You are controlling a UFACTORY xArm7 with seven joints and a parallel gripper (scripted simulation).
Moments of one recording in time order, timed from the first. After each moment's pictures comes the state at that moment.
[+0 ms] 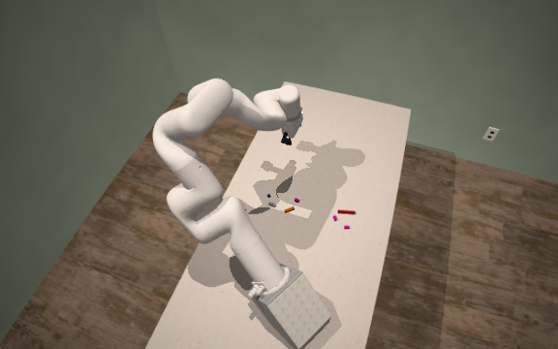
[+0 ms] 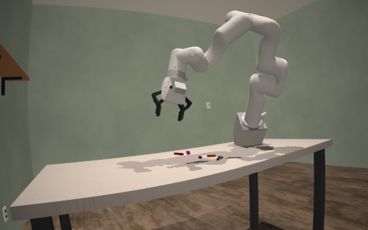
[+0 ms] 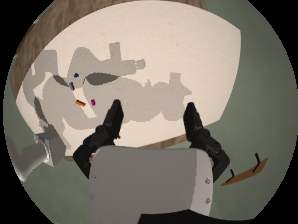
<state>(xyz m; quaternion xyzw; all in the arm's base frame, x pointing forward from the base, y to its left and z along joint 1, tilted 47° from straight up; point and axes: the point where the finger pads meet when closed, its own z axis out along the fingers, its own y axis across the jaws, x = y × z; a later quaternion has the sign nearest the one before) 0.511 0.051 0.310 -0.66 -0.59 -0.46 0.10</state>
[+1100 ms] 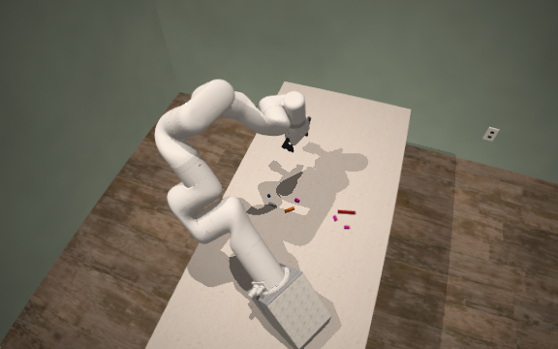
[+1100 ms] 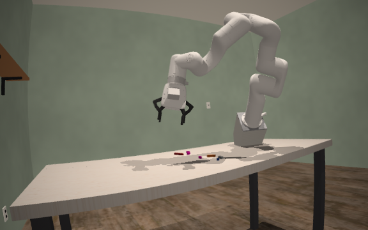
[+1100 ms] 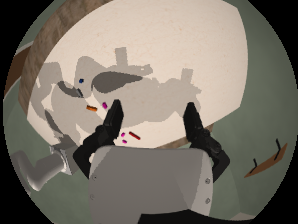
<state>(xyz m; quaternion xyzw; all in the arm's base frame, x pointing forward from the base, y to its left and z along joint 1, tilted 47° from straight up) 0.506 0.046 0.274 -0.73 -0.52 -0.43 0.16</state>
